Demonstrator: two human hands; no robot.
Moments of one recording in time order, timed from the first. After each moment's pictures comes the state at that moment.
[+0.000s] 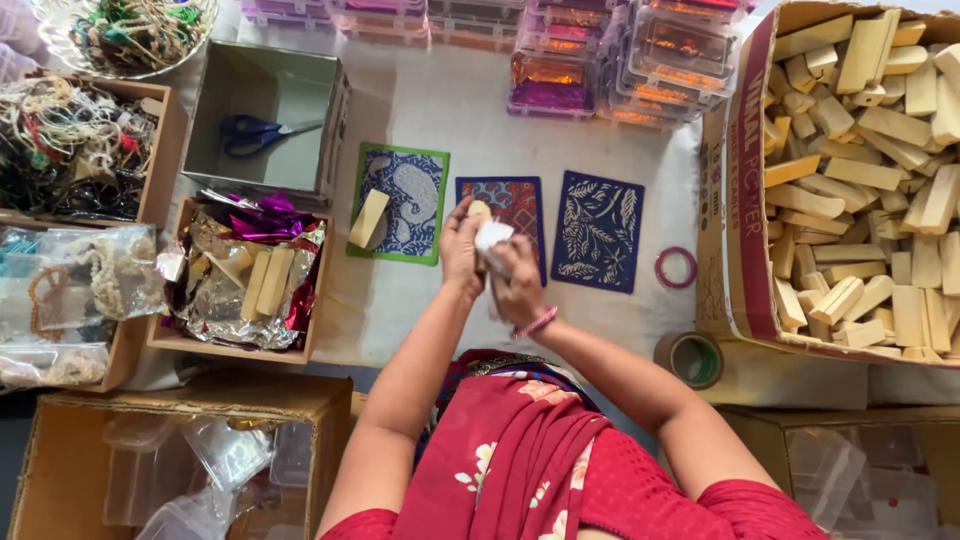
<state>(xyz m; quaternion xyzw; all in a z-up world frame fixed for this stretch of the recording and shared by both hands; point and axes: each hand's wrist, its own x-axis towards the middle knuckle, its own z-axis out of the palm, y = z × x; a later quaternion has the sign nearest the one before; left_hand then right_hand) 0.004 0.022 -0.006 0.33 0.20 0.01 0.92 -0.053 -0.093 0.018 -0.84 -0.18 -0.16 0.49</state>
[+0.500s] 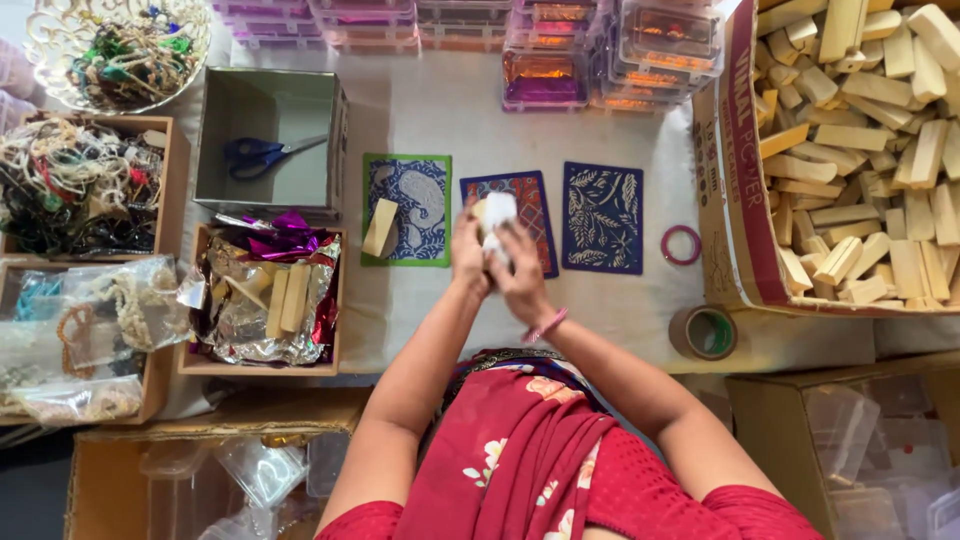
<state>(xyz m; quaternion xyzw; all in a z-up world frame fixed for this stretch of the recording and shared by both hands) 0.007 0.043 -0.015 0.34 0.22 -0.06 0.91 -0.057 -0.058 0.035 -0.87 -0.13 -0.17 0.45</state>
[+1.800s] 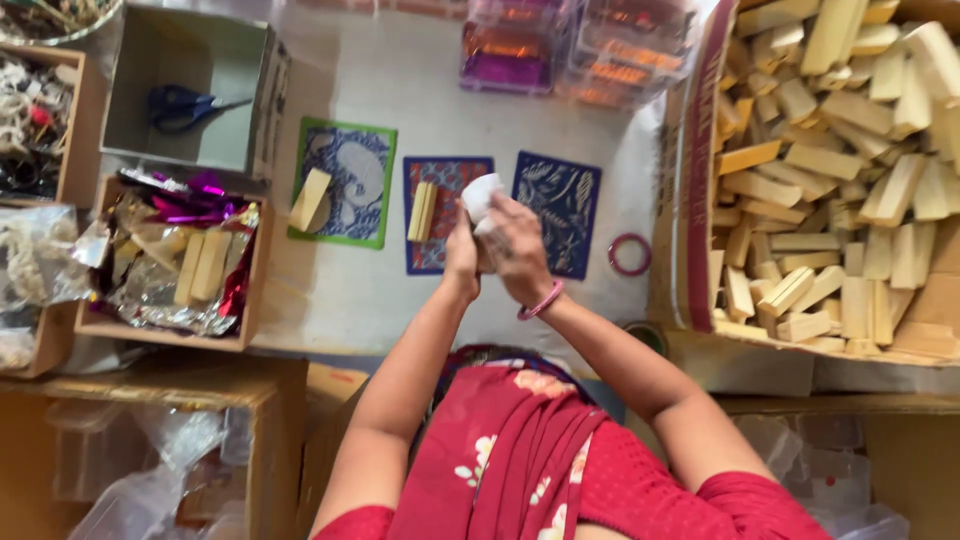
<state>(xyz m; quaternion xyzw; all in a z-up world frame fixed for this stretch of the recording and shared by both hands) -0.015 -0.081 0.022 0.41 0.26 -0.12 0.87 -0.021 -0.199 0.056 -0.86 -0.17 -0.18 0.45</state>
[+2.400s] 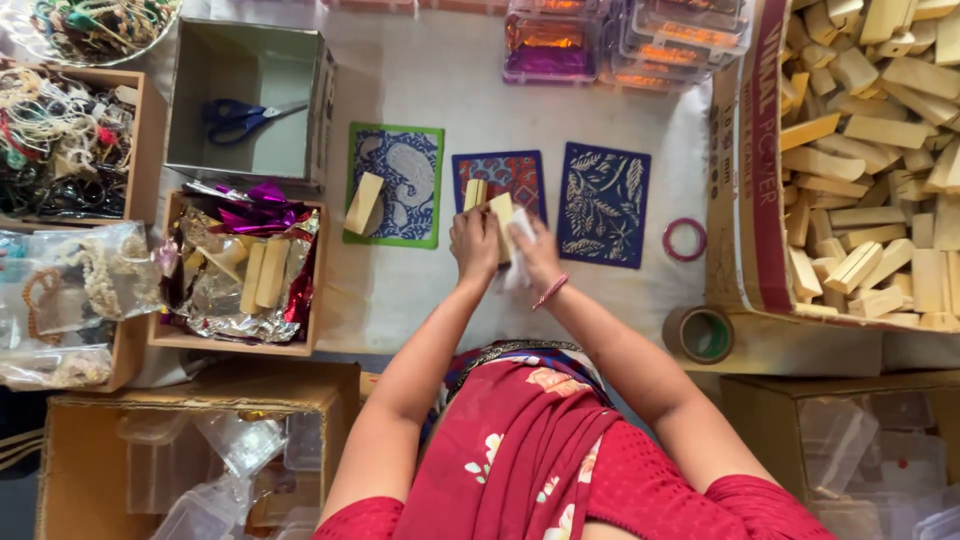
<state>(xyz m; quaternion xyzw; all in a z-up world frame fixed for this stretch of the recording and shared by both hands) -0.007 0.006 -0.062 0.86 0.16 0.09 0.47 -0.016 -0.119 -0.085 -0.60 0.12 0.09 0.78</state>
